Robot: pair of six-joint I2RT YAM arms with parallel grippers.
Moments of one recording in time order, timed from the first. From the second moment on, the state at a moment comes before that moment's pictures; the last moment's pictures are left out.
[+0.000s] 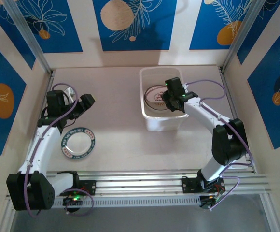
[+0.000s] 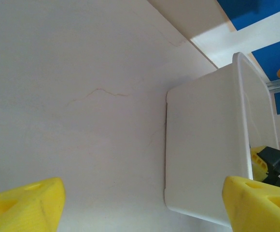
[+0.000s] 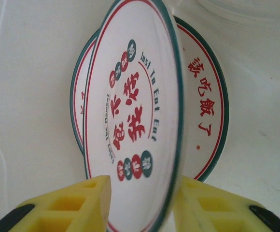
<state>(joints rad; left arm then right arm) 0.03 1.11 0.88 -0.40 0.50 -0.65 0.41 1.62 1.21 -0.48 0.14 1.29</state>
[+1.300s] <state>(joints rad) 0.12 0.98 0.84 -1.00 0.04 -0.54 0.39 1.74 1.30 -0.50 -0.04 1.08</state>
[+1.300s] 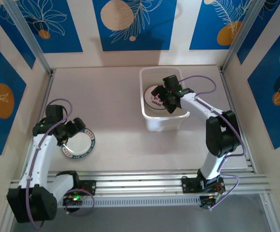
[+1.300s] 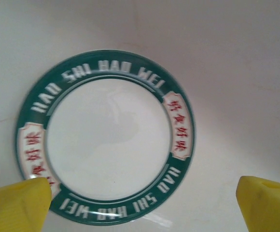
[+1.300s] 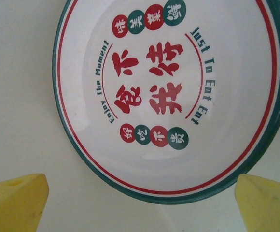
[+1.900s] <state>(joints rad) 0.18 1.25 0.77 -0.87 0.15 -0.50 0.39 1.44 1.13 -0.48 -0.04 0.97</state>
